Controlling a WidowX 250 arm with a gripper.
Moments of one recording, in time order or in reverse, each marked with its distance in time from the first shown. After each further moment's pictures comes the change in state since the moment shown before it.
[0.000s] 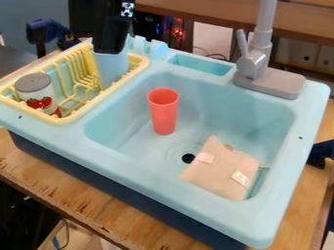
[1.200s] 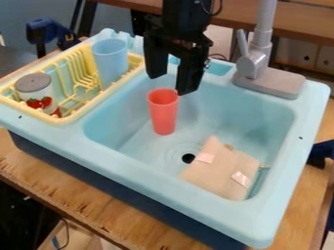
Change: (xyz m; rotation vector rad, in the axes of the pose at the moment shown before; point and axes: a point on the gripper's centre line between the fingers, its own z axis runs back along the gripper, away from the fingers) arm 0.096 -0.011 -0.043 0.026 -0.187 0.106
